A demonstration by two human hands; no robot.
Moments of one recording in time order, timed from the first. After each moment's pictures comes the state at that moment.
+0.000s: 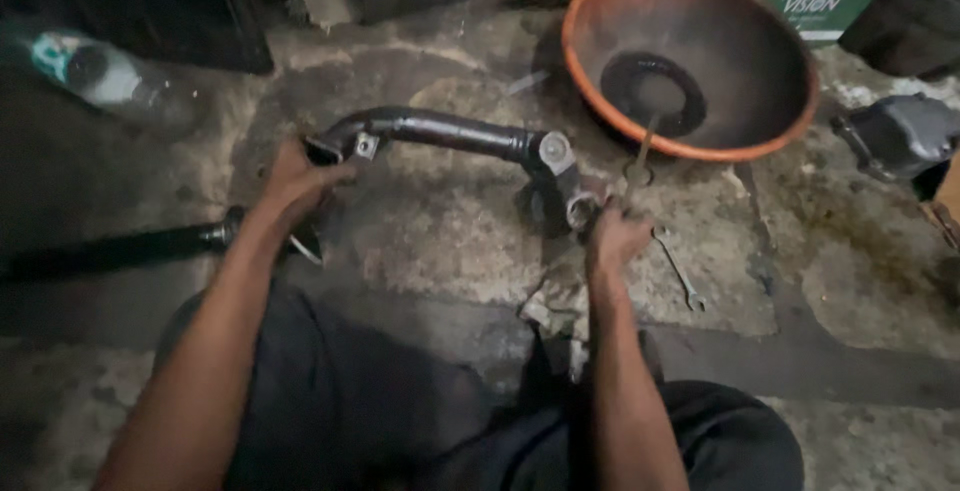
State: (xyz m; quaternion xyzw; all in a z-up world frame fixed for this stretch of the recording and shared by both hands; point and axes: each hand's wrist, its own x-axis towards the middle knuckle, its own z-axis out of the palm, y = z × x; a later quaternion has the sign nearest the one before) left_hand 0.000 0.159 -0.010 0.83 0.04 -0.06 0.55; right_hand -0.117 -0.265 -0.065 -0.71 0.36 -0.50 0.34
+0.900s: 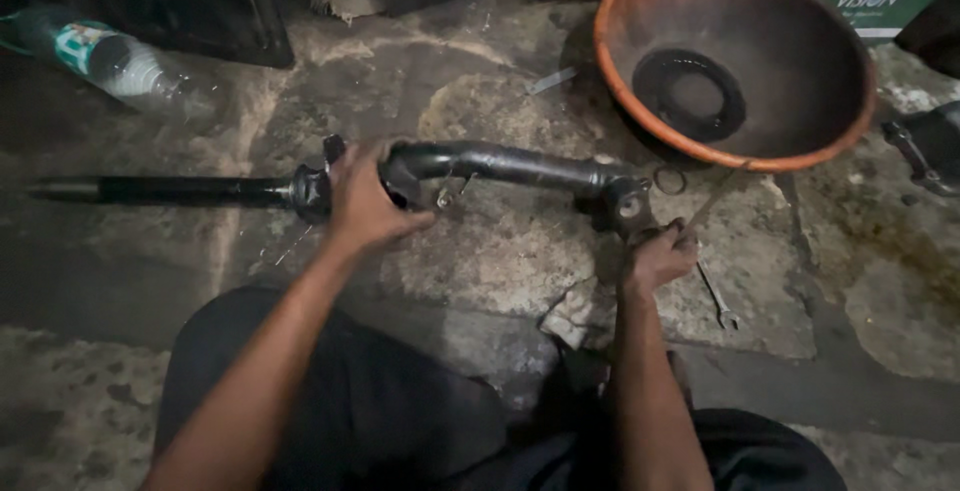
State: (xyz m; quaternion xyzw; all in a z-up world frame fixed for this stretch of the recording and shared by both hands) left_hand -0.058 0.098 0.015 0.88 -0.22 0.19 0.38; right_hand -0.116 -0.299 -0.115 -0.63 0.39 -0.50 0.45
